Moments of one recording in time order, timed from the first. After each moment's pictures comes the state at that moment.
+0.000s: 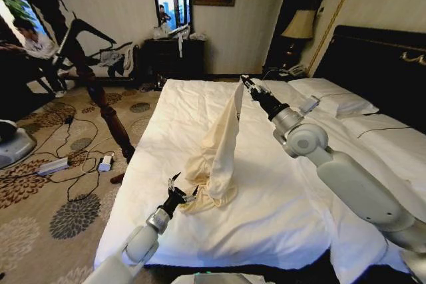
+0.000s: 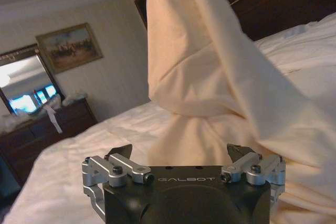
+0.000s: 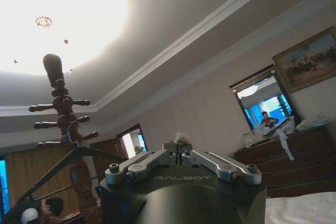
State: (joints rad) left arm 1.22 -1.02 -0.06 -1.87 0.02 -0.02 -0.11; right arm -0.46 0.69 0.02 1.97 1.43 0.02 0.06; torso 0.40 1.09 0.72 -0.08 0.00
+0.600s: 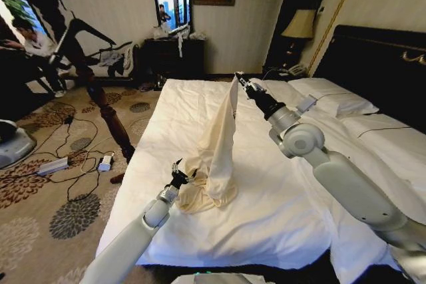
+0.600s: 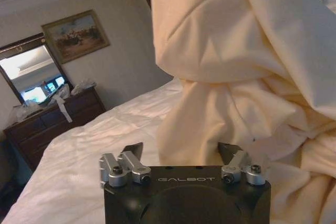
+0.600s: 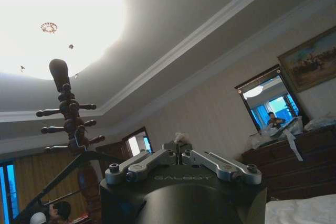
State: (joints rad) left arm 1.02 -1.07 0.02 -1.65 0.00 0.00 -0.14; right arm -0.45 0.70 0.01 1.97 1.44 0.02 0.06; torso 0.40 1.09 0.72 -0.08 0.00
